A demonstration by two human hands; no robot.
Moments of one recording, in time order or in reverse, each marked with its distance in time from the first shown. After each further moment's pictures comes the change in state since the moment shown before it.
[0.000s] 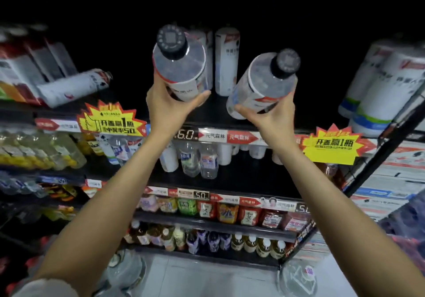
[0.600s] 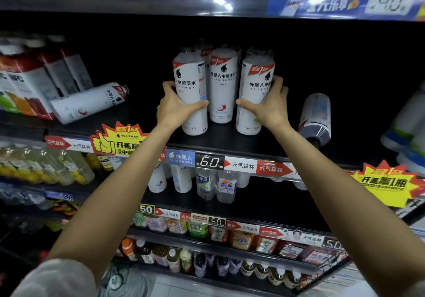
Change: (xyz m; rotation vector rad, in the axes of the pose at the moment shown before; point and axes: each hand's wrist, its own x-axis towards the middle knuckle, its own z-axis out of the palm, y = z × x) left_hand 0.094 -0.097 0.002 0.250 -0.219 -0.382; right_hand 0.112 0.056 0.090 -0.362 -0.091 0.234
